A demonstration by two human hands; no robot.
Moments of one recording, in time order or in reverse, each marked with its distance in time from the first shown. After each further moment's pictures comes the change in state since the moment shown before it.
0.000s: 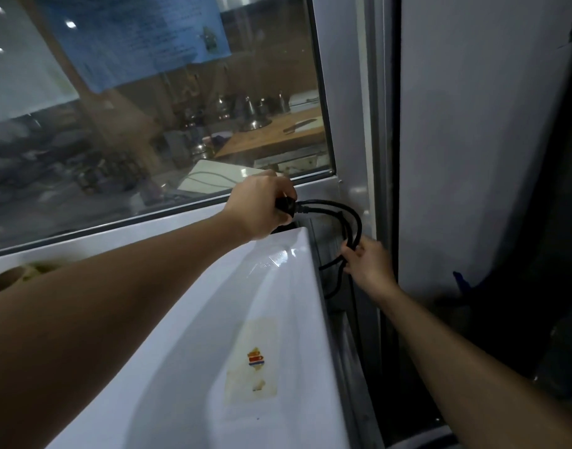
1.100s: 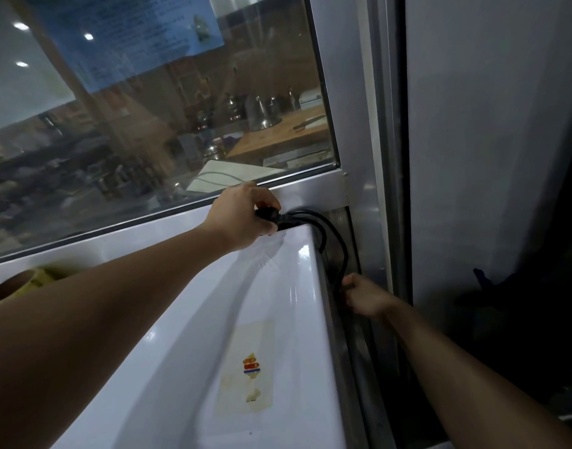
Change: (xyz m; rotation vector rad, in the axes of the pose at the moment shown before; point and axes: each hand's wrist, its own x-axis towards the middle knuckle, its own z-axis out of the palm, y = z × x) left_hand -0.010 -0.023 0.012 -0.104 -0.017 -0.148; right_hand 0.007 0.059 0.023 -0.212 -0.490 0.321
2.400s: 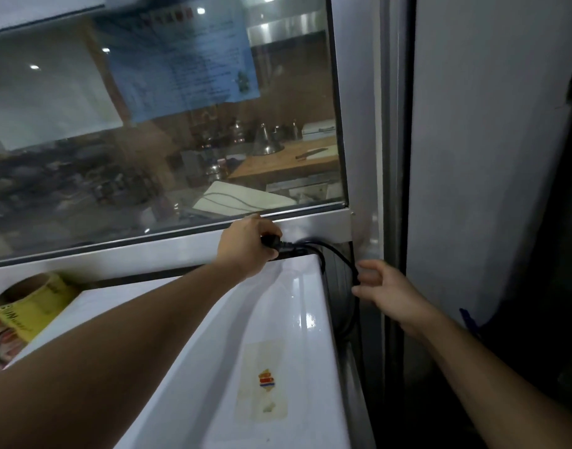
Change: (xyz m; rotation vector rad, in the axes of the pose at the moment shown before) left_hand -0.009 -0.014 0.002 -0.006 0.104 -0.092; right_hand -0.073 -0.058 -0.051 0.148 0.172 -0.258
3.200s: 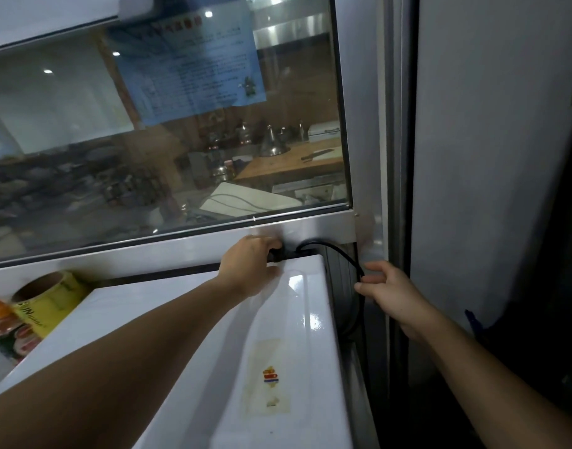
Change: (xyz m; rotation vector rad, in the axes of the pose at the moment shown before) left_hand -0.019 -0.012 0.013 0.101 -0.047 0.064; right_hand -0.007 -0.008 0.003 0.002 0.041 0.040
